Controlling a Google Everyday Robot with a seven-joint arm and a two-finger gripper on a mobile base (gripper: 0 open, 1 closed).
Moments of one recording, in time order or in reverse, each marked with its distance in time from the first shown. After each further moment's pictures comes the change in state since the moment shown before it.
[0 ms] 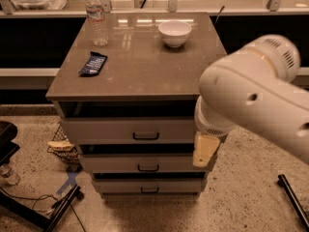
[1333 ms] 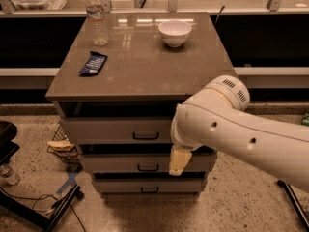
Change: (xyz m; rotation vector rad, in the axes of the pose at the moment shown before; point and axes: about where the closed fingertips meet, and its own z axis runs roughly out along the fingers) arm -0.055 0.028 0.085 -0.025 -0.134 -0.028
